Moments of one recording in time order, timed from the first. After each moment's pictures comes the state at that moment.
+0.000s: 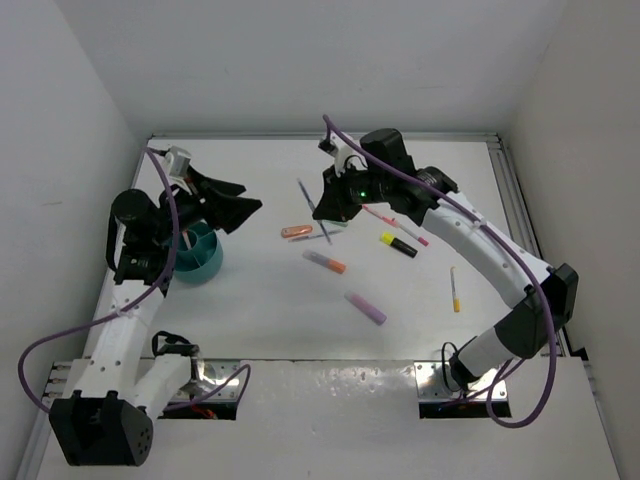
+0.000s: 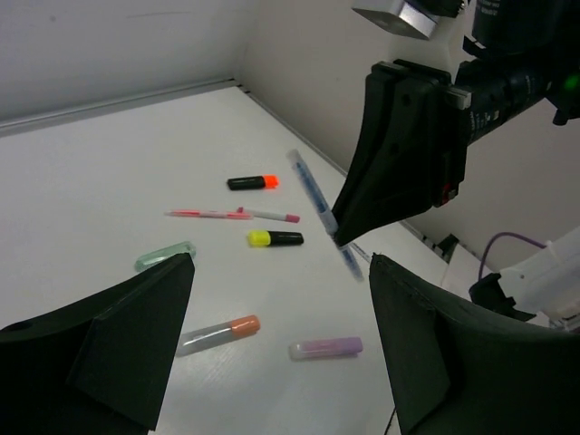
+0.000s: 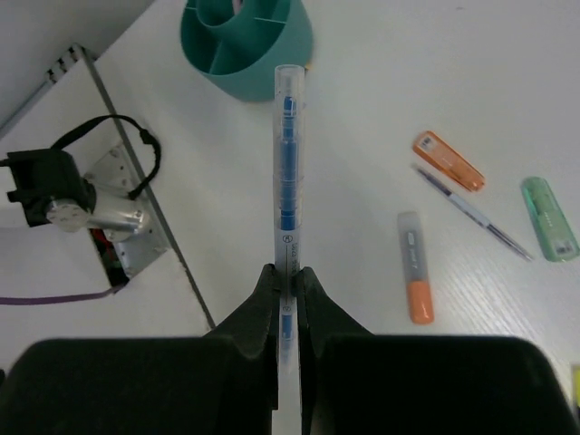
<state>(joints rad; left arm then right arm) 0.02 0.89 0.79 0.26 0.92 -0.52 0.62 1.54 1.50 -0.58 -0.48 0.08</state>
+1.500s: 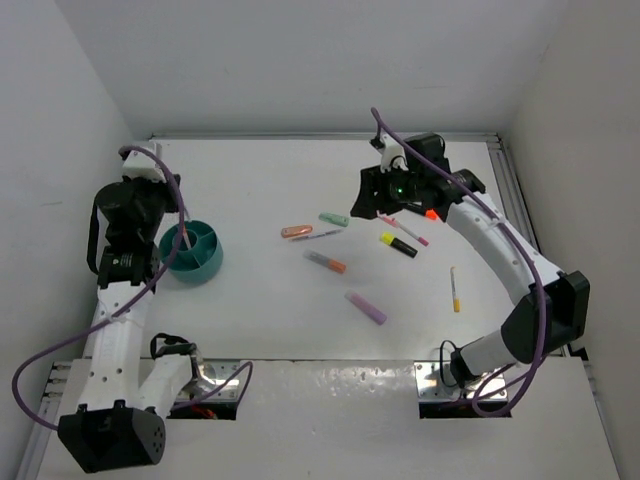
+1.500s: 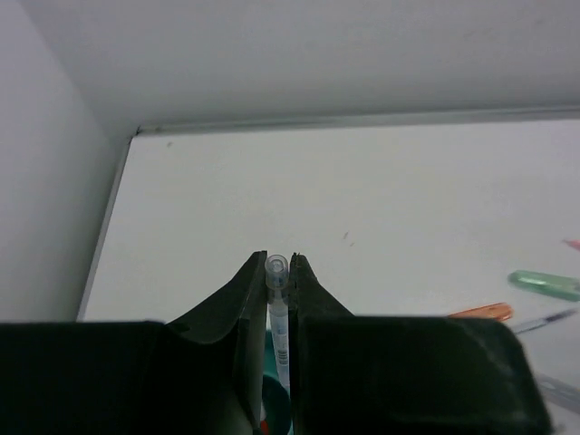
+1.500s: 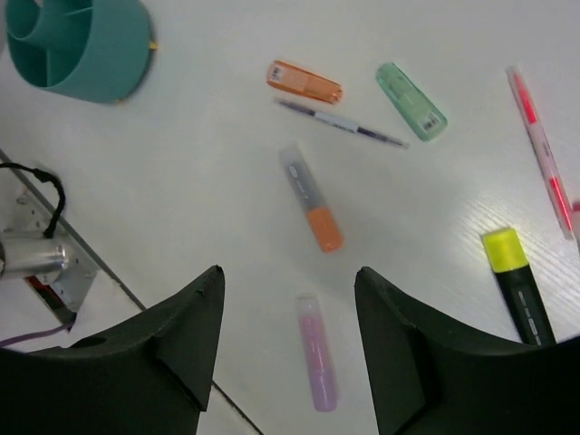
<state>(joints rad) 0.13 0.86 0.90 -0.08 0.19 0.01 0.39 1.49 1.35 -0.60 -0.43 0.12</state>
